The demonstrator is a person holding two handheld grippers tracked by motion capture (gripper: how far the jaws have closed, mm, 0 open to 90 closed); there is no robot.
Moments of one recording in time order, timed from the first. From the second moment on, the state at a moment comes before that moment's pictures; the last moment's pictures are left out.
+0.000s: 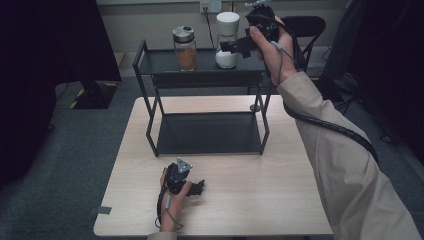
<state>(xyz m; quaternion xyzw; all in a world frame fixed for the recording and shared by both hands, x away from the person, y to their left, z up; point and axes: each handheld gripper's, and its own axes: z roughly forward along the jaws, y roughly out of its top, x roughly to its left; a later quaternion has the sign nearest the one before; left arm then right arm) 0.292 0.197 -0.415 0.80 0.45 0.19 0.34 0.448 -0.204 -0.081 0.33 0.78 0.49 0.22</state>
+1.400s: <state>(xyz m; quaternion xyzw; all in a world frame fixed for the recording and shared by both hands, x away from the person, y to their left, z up) 0.292 0.197 -0.415 0.80 0.45 0.19 0.34 0.387 -0.236 -0.163 0.28 0.79 0.52 0.17</state>
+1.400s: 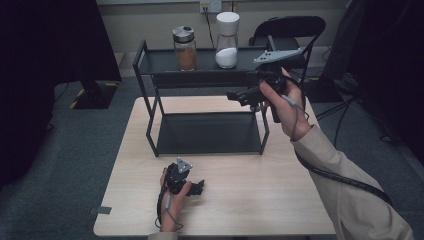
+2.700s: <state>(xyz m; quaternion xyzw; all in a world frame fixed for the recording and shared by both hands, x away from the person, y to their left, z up) 0.292 0.197 -0.415 0.80 0.45 0.19 0.34 0.374 -0.243 -0.286 0.27 0.80 0.52 0.11</state>
